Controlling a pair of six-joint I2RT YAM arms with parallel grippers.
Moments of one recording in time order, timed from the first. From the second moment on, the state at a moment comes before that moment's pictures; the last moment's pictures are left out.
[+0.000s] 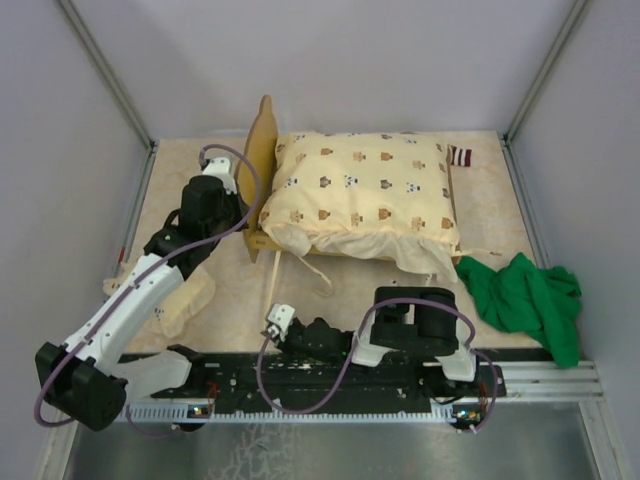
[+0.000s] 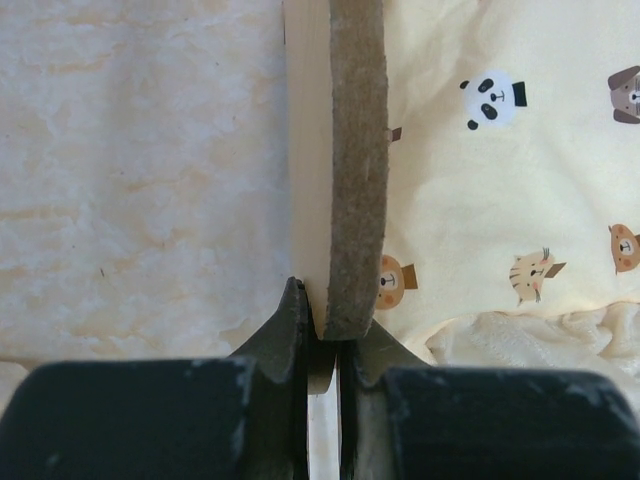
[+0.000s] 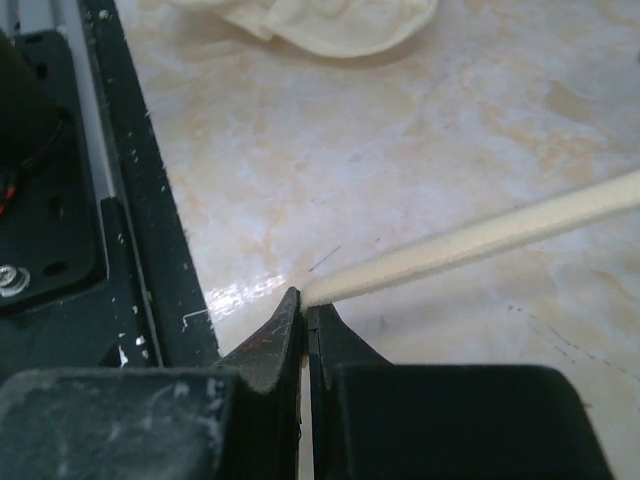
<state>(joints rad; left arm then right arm) -0.45 1.13 1.03 -0.37 -0.20 -0.29 1.42 1.99 0.60 1.24 0.26 0.02</state>
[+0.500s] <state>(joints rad) -0.43 1.12 0.92 -0.23 -0.18 -0.29 1.41 2.01 0.69 1.10 0.29 0.05</state>
